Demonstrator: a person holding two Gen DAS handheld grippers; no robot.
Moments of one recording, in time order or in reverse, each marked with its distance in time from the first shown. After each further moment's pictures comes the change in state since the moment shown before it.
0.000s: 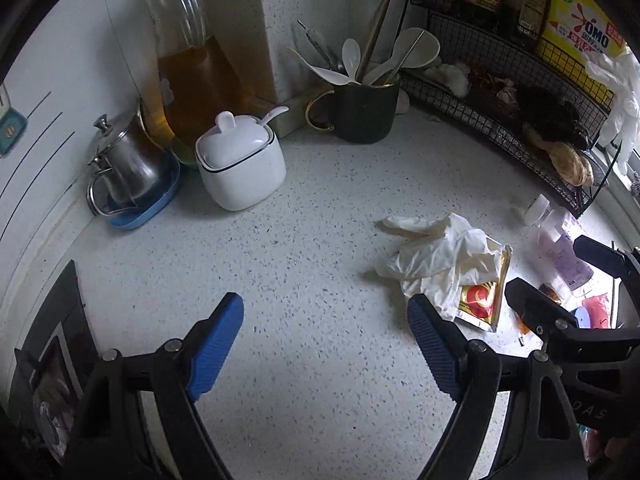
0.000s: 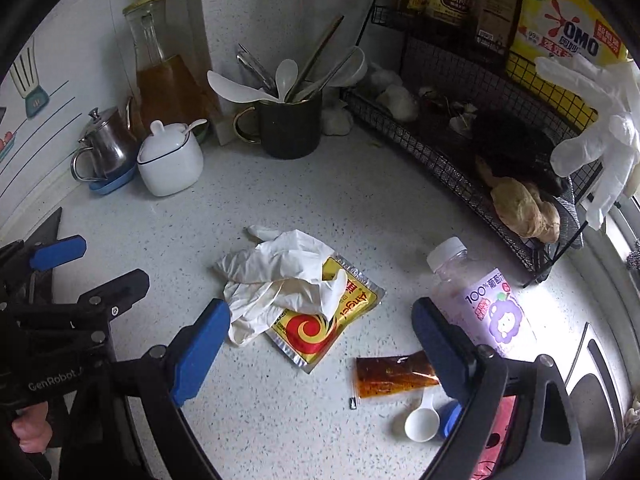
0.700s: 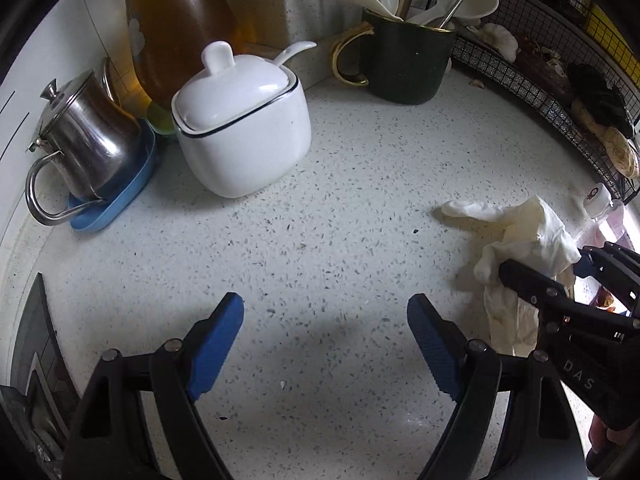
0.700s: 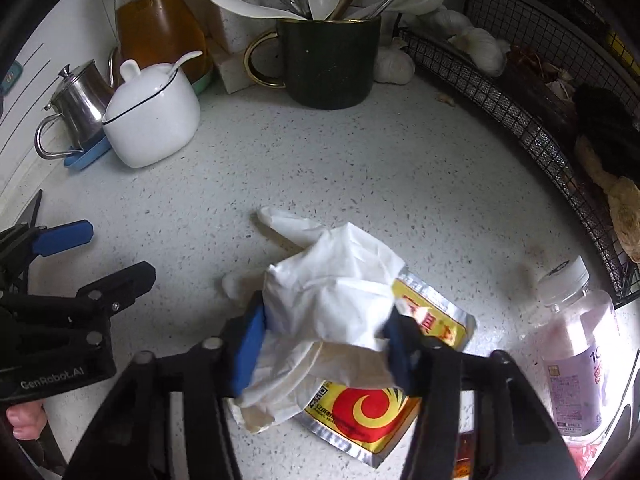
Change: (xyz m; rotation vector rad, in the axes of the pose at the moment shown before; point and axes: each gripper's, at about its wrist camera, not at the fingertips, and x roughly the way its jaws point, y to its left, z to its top) left arm 0.076 0.036 0.014 0.017 0.096 -0.018; right arm 0.082 0.027 0.017 -0.039 0.117 0.084
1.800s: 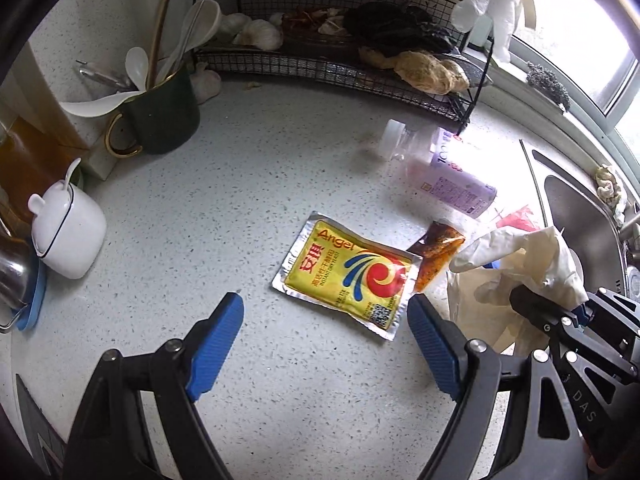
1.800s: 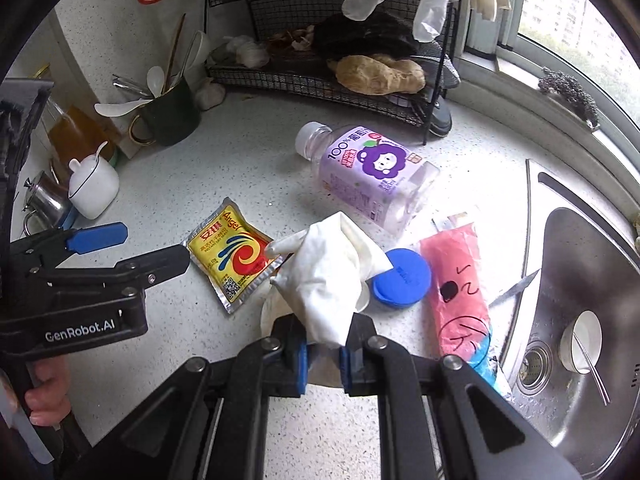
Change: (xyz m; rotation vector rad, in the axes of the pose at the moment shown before) left arm -0.066 -0.145 -0.013 0.385 0.009 -0.291; right arm -0.152 -0.073 -0.137 0.469 -0.072 -0.194
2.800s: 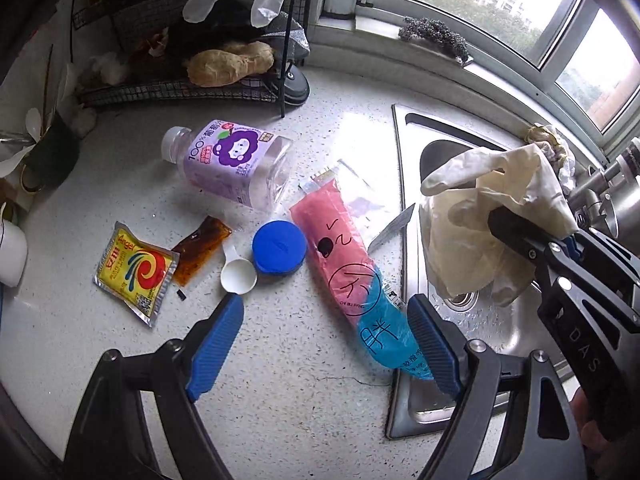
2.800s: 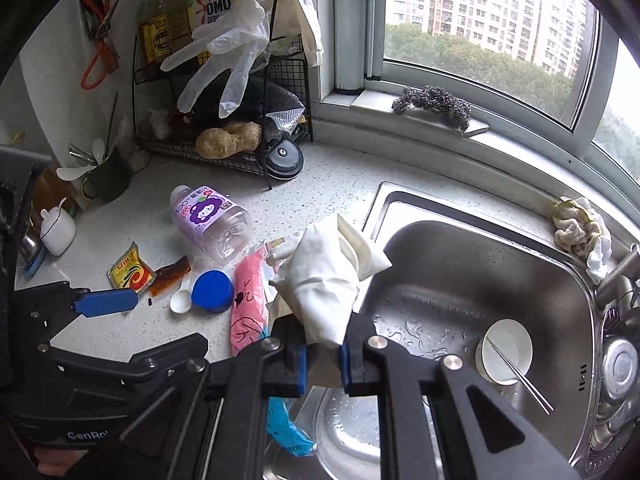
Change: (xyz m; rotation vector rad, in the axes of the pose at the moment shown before) left arm -0.001 -0.185 -0.003 0.069 0.052 -0.092; right arm -0.055 -0.144 -0.011 0.026 -0.142 -0.084
